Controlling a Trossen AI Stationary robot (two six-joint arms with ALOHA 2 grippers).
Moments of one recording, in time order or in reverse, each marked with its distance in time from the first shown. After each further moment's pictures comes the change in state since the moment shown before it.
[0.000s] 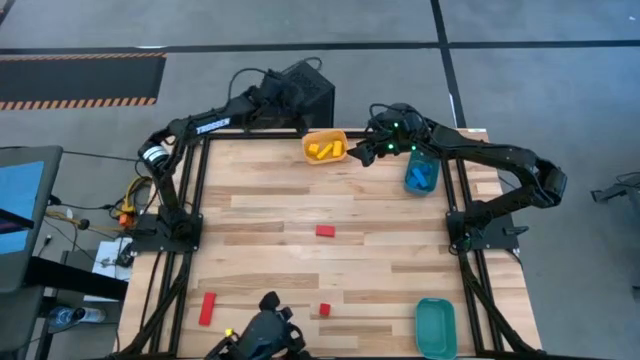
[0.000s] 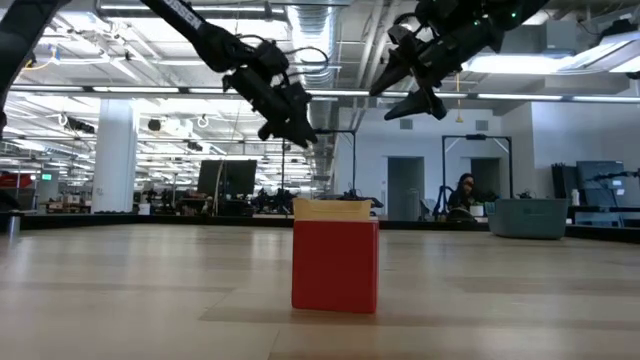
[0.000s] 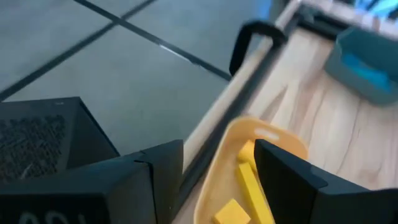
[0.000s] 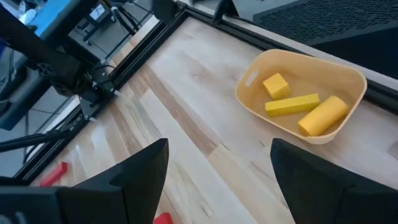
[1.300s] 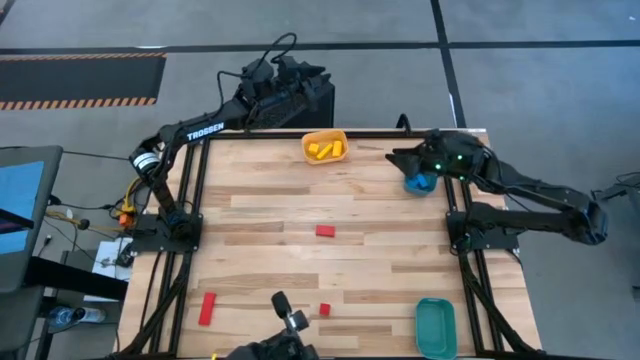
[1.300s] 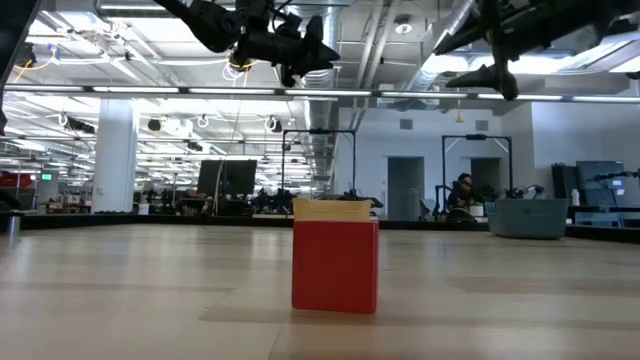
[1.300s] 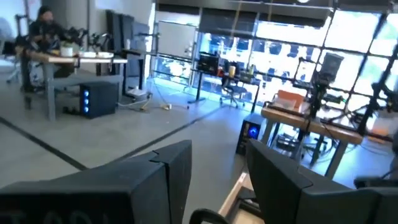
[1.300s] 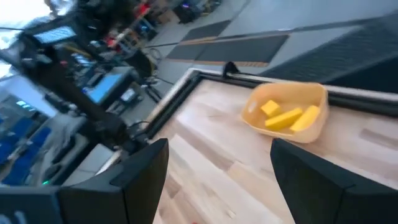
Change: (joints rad) left arm -0.068 -0.096 -0.001 0.611 0.016 -0.235; right arm 0.064 -0.622 -0.397 0.101 0.178 0.198
